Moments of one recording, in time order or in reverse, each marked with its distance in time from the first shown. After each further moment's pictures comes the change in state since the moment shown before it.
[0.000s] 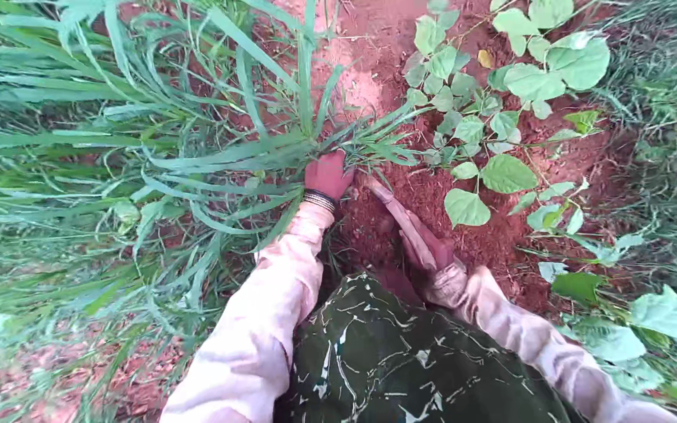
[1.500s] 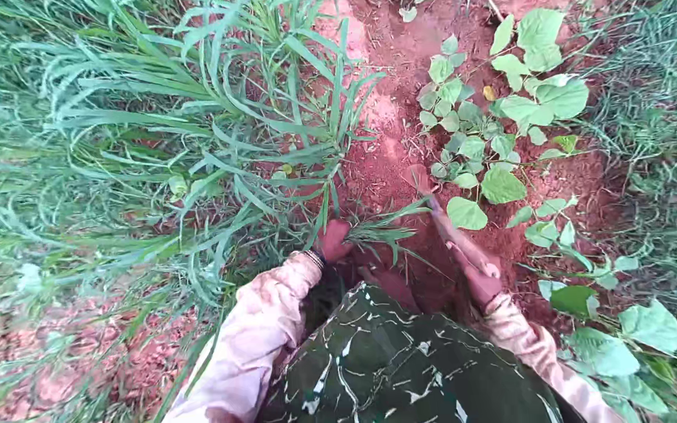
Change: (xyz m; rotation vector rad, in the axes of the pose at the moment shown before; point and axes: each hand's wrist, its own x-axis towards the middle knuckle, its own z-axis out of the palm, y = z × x) left_hand -0.093 -0.052 0.041 -0.011 -0.362 0.280; right_hand -0.001 0.011 -0.067 0.318 -0.060 0.446
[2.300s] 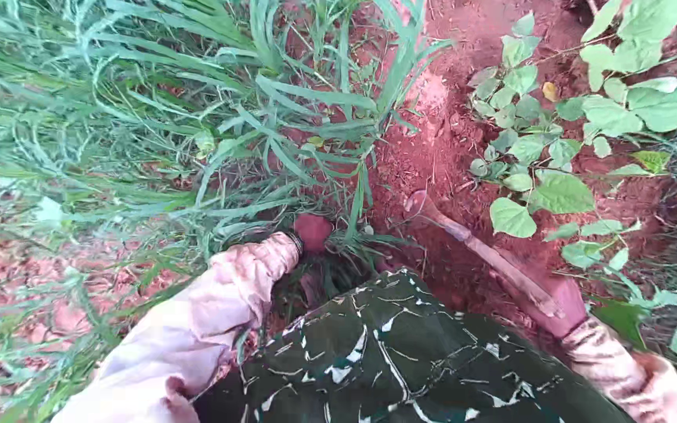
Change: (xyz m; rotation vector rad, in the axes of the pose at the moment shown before) left_hand -0.035 -0.062 0.002 0.222 -0.323 -0.217; right_hand 0.008 -0.002 -0.067 -0.623 -0.265 -0.599
